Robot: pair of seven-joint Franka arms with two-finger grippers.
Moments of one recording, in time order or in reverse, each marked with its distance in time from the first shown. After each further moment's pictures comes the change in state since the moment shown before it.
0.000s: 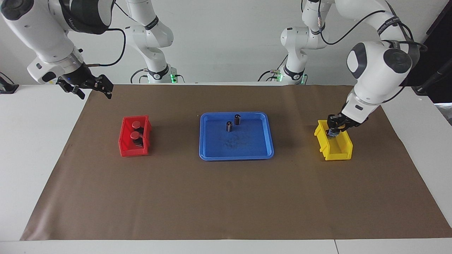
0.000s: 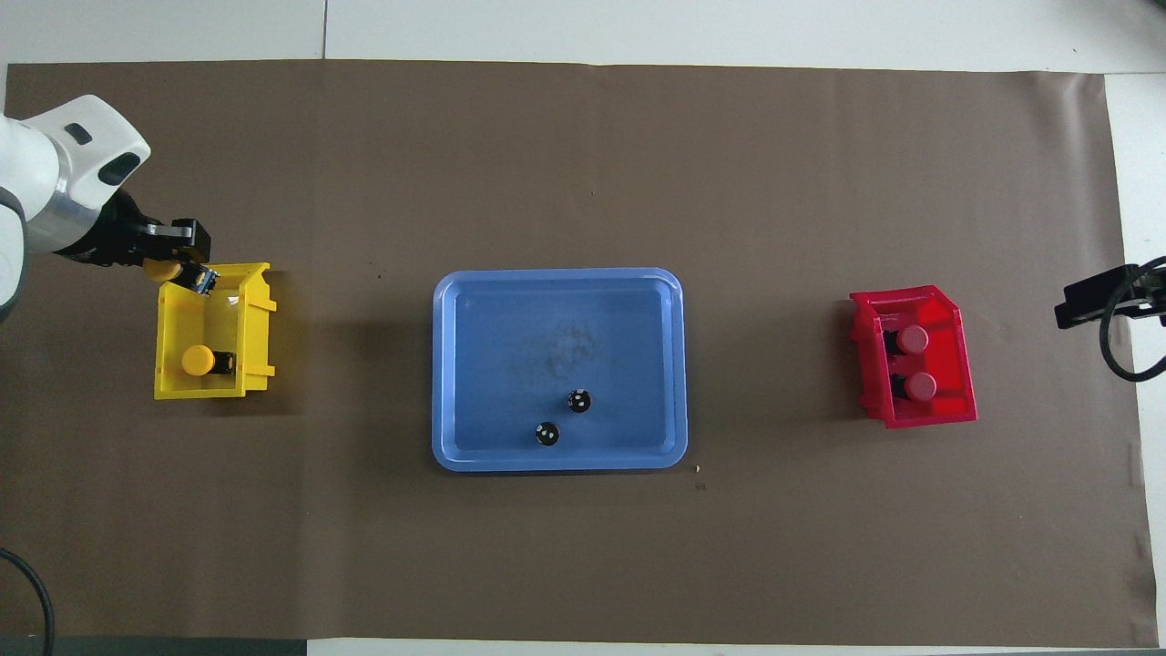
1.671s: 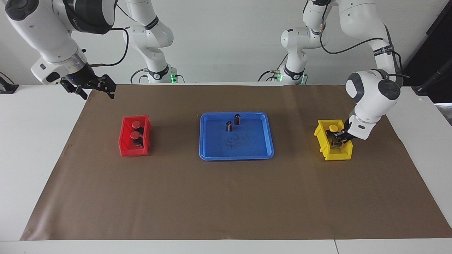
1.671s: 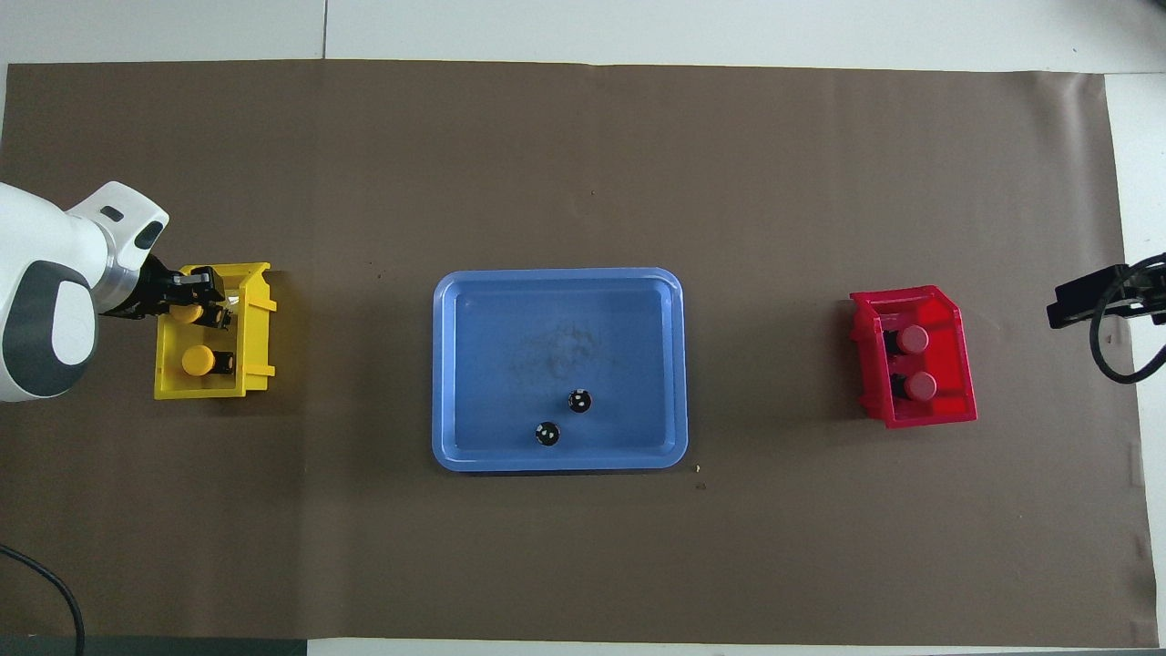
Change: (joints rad) left arm 0.050 0.012 -0.014 -0.294 0.002 0.310 -0.153; right arm 0.004 0.000 0.002 0.000 0.000 0.000 0.000
